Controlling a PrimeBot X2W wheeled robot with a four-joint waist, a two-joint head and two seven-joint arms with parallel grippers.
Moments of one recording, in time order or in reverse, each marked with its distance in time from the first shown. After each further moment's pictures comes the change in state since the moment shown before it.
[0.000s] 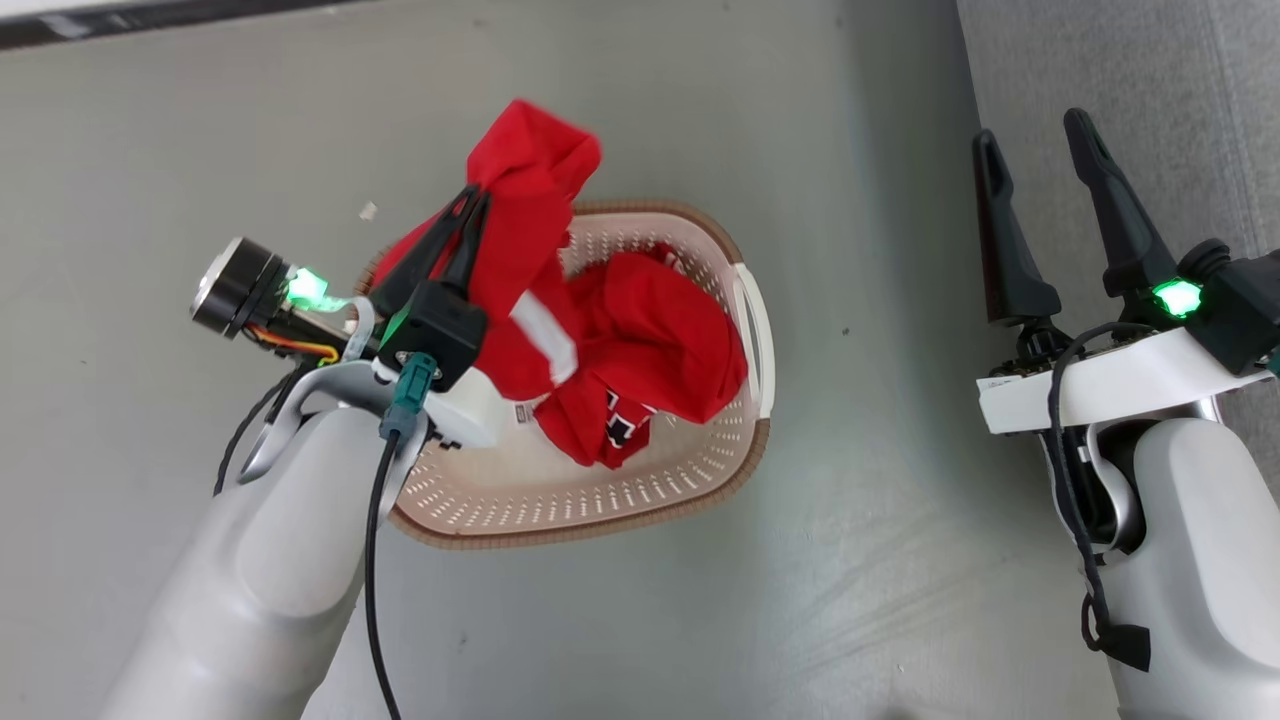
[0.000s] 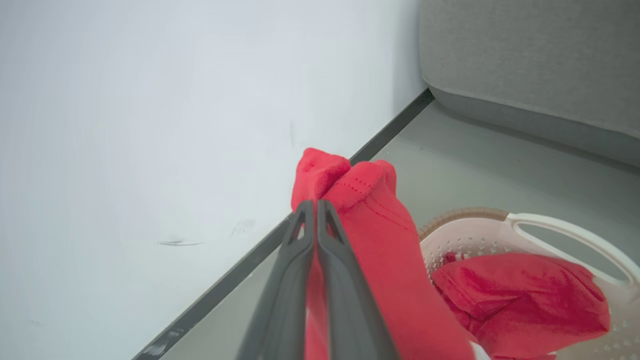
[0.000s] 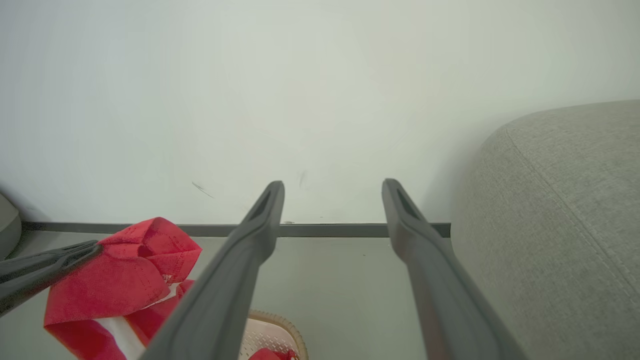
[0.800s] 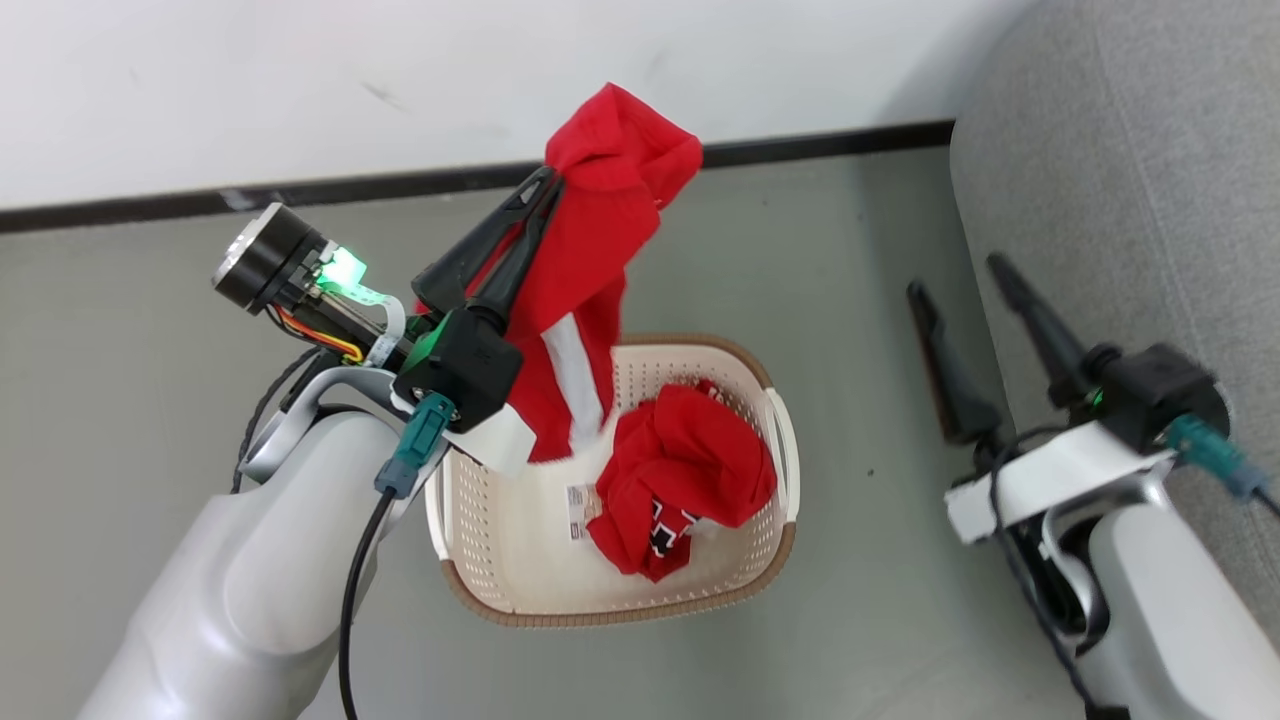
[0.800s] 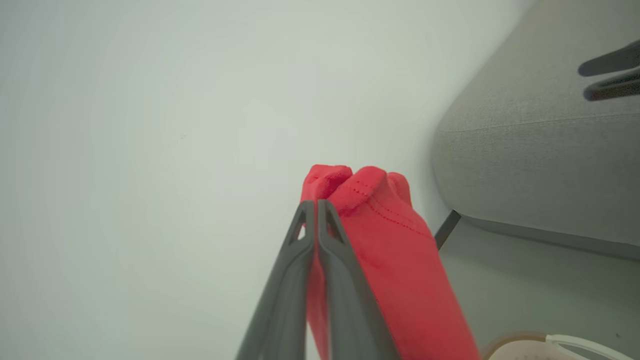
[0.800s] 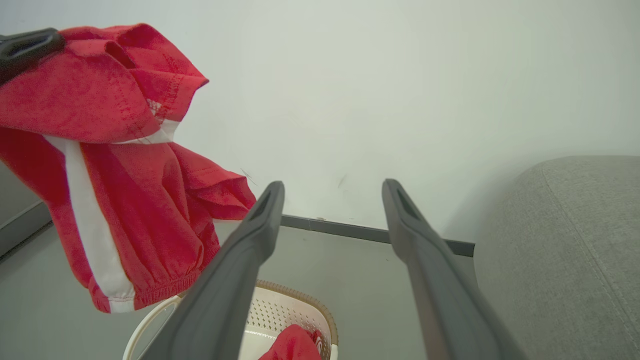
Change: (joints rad) left arm 0.034 0.064 -0.067 -0.300 -0.015 -0.073 -0.007; right arm 0.098 -0.060 0.106 0.111 -0.013 0.000 0.000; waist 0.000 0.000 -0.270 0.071
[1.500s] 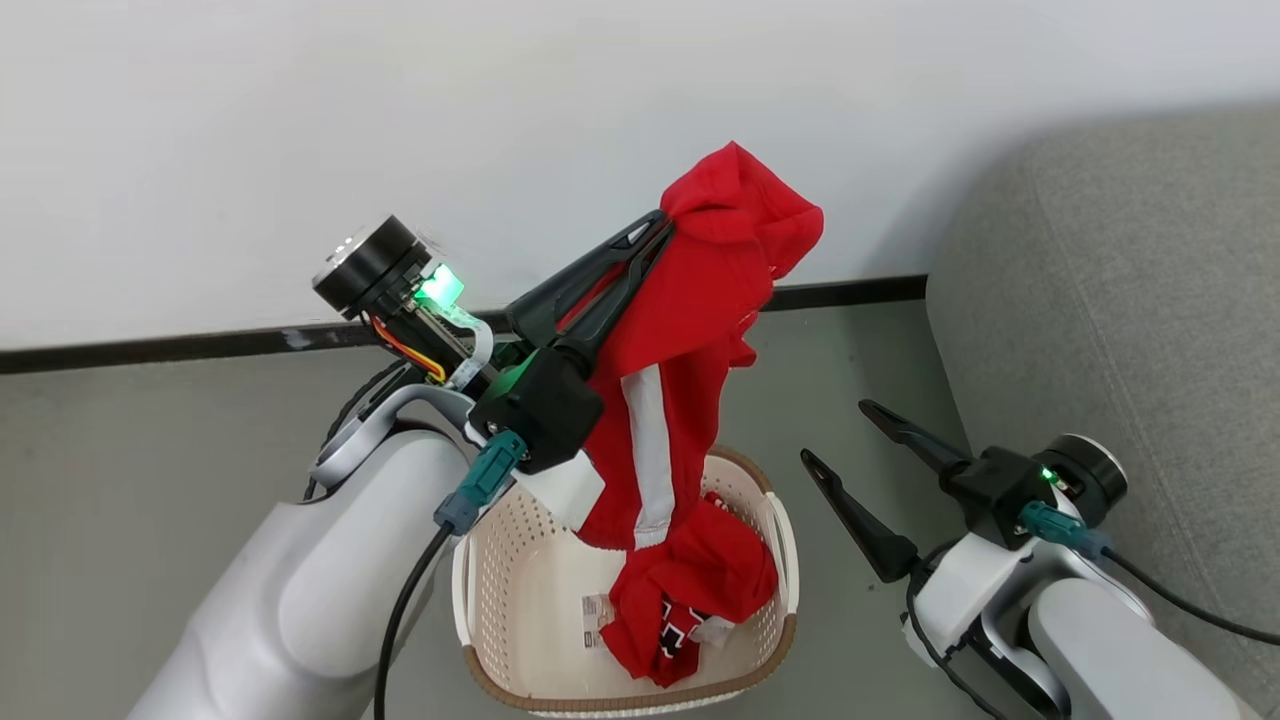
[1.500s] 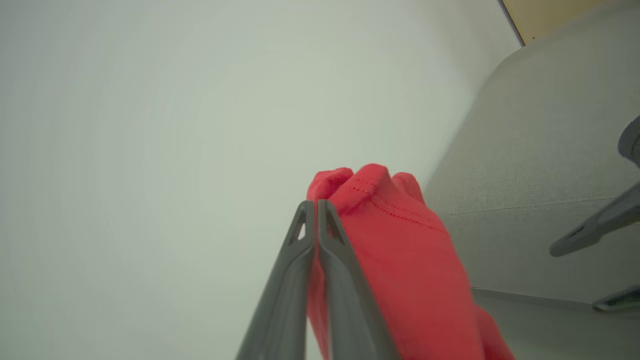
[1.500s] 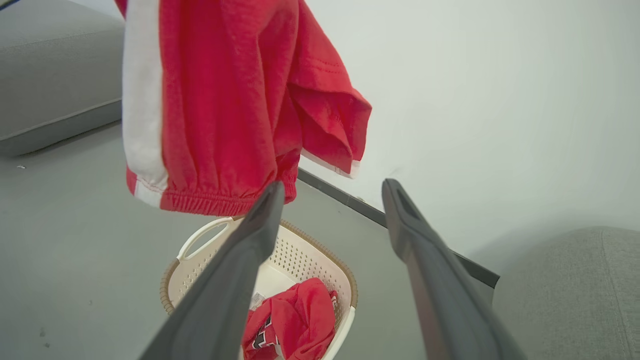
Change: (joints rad) left arm -0.001 -0.036 -0.081 -0.061 -0.022 -0.078 0.000; right arm -0.003 -0.170 0.393 0.101 0.031 0.000 0.000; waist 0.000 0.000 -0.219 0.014
